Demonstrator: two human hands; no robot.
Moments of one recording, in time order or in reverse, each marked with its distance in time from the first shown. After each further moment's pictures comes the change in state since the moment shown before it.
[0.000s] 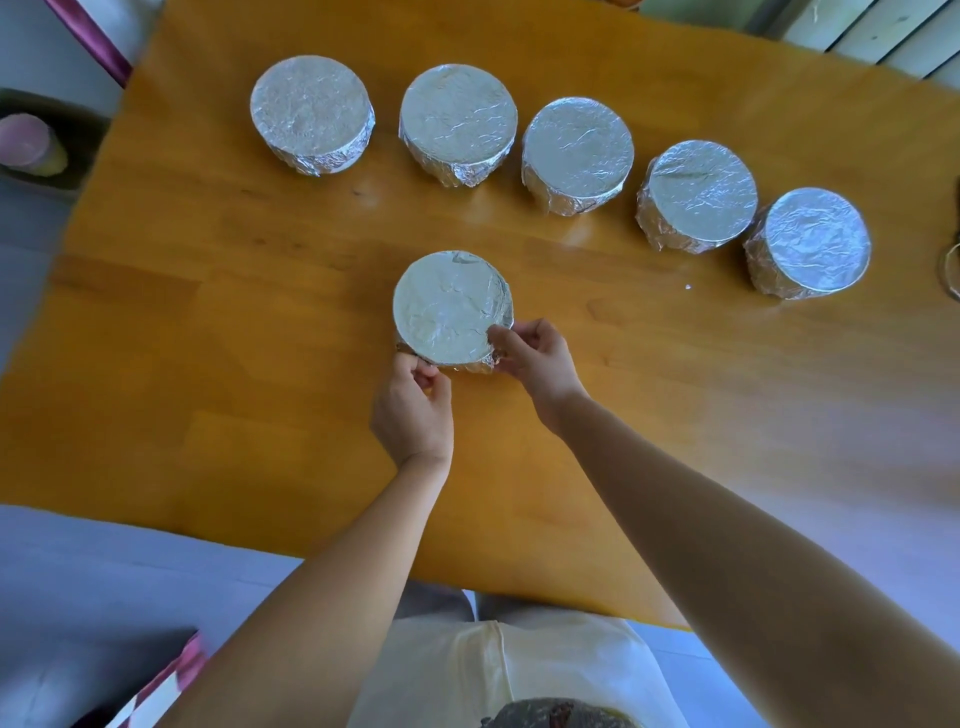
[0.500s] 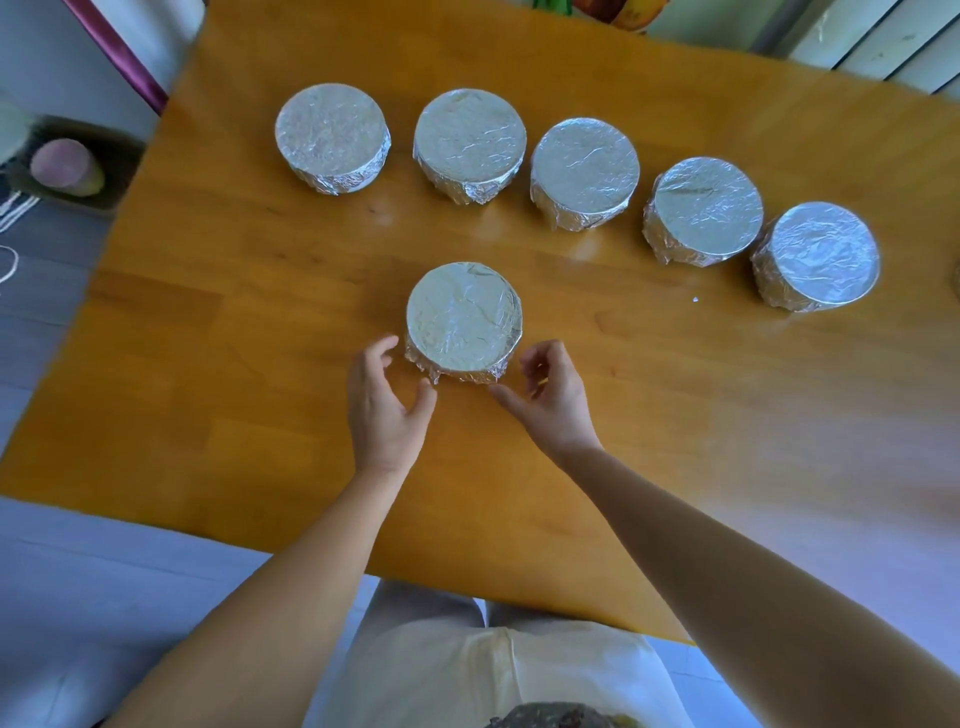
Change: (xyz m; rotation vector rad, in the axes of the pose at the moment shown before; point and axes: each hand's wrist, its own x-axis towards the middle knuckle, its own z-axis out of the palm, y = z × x) left_hand 0.024 -0.031 -0.033 -0.106 -0.123 0.235; right_hand -0.022 0.027 -0.014 -0.471 0.042 -0.427
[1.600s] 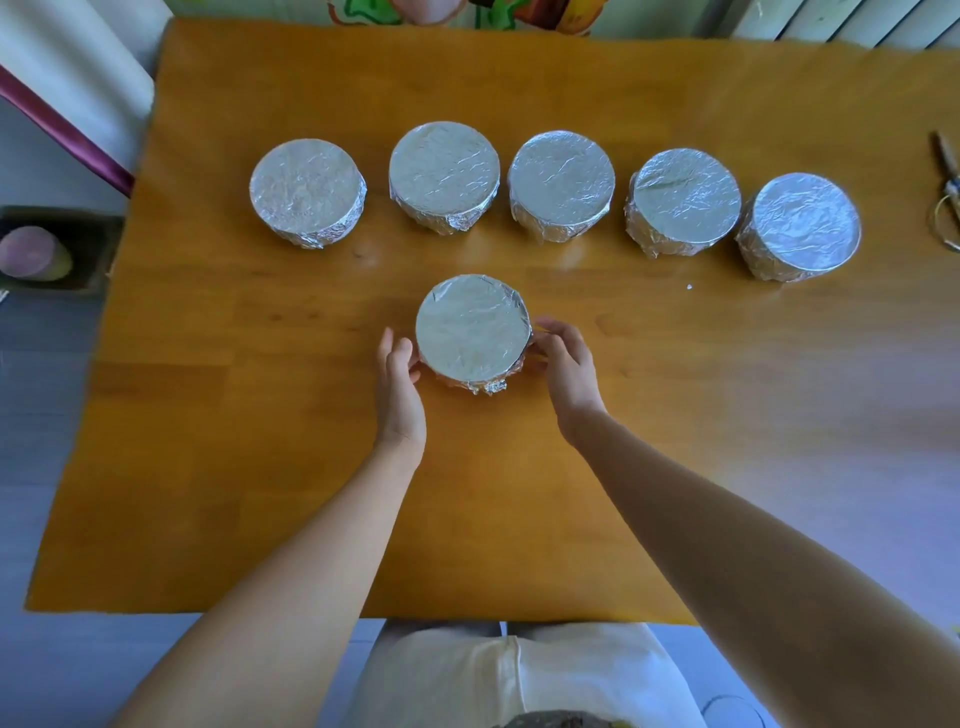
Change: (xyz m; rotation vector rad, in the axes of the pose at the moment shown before) left_hand 0.071 0.027 0.003 -0.603 -0.238 -0.539; right_hand 0.045 -0.026 0.013 0.515 0.226 0.433
